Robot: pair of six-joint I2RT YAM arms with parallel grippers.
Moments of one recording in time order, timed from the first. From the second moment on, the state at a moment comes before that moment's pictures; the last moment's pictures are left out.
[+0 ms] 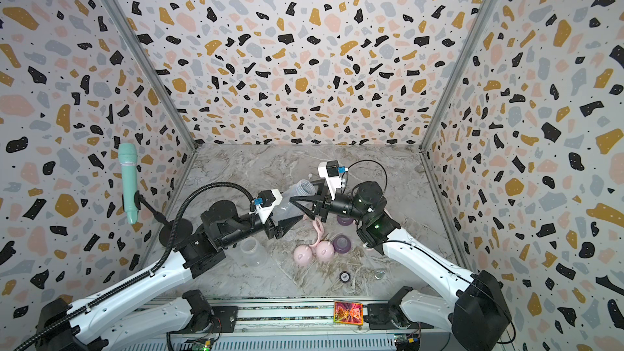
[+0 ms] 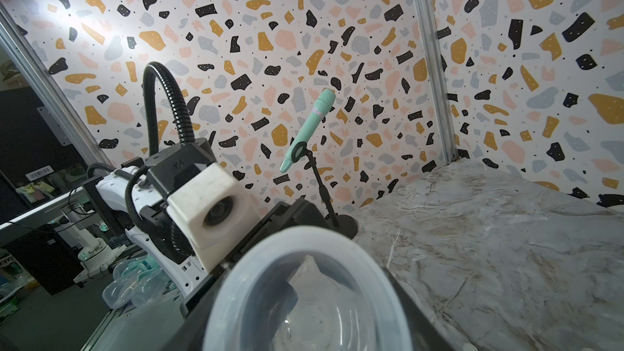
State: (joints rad) left arm -0.79 0.95 0.70 0.16 0.22 0.13; right arm 0.70 1.14 0.82 0.49 -0.70 0.44
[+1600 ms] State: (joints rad) left arm -0.79 0.80 0.66 0.01 -0.17 0.05; right arm 0.39 0.99 0.46 -0.43 0.16 0.62
